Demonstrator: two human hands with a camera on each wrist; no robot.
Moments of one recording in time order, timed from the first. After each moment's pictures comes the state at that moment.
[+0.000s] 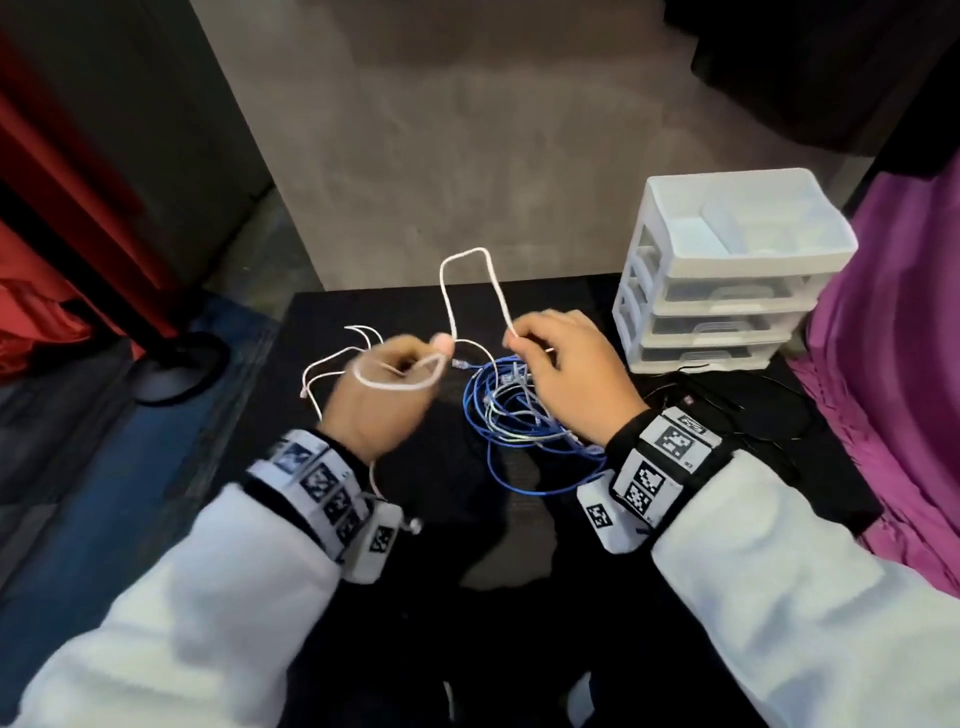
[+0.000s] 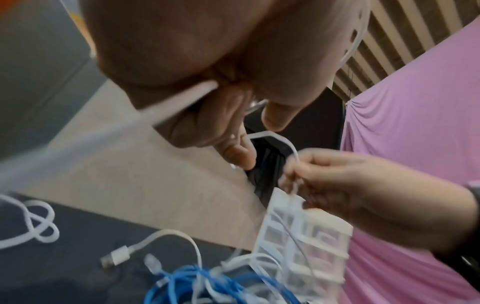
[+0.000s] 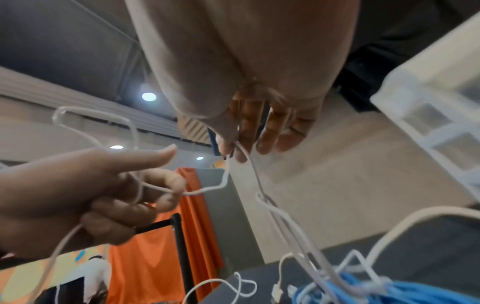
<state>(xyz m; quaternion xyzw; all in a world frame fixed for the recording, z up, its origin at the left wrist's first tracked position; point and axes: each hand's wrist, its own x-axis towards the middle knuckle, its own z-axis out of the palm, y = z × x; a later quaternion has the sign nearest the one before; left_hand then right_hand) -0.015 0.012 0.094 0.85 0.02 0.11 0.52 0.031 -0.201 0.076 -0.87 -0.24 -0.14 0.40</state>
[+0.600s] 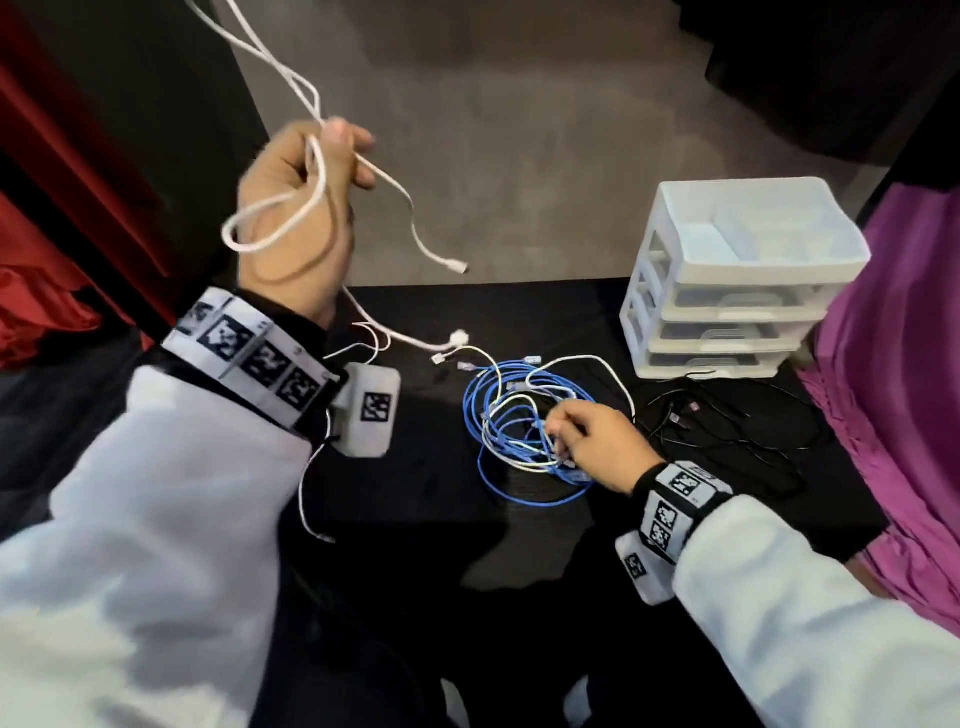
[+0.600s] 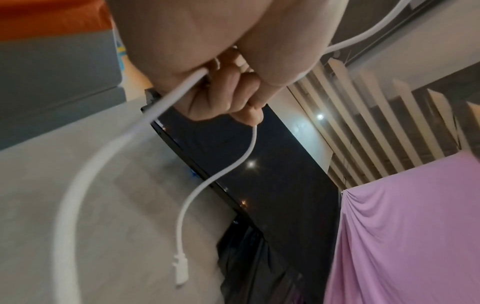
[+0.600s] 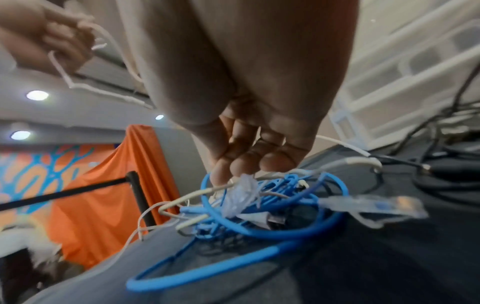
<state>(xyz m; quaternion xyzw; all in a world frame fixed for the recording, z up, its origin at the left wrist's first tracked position) 0.024 0.036 0.209 0.72 -0.05 0.37 0.59 0.026 -0.237 -0.015 -0.89 -0.13 0.10 0.42</state>
